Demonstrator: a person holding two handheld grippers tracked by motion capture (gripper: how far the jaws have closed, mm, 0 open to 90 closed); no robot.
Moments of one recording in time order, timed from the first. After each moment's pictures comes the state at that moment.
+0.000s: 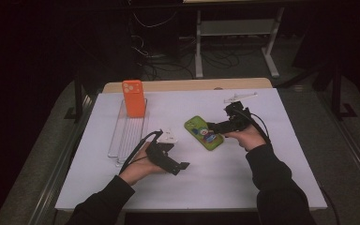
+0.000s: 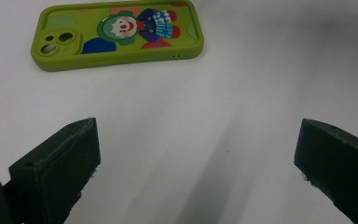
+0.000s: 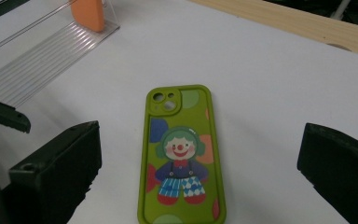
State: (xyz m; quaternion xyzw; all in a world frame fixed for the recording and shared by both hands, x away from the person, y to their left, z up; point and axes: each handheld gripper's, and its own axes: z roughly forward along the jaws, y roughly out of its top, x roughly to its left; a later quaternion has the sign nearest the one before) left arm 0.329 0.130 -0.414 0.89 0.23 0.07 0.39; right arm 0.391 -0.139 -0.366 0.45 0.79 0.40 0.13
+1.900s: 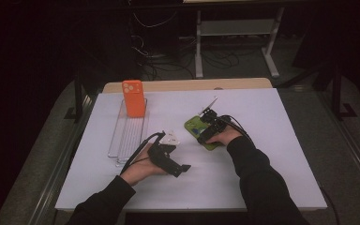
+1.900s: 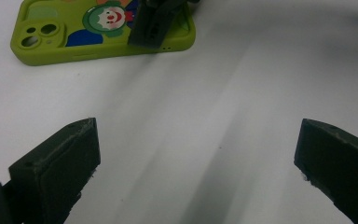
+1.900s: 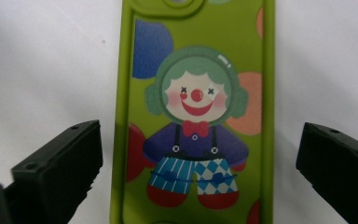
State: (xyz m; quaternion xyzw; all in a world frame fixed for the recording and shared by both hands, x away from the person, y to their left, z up) left arm 0.326 0.124 -0.419 0.89 0.24 0.06 0.38; right arm 0.435 -0.080 -0.427 0.43 0.88 0.17 0.05
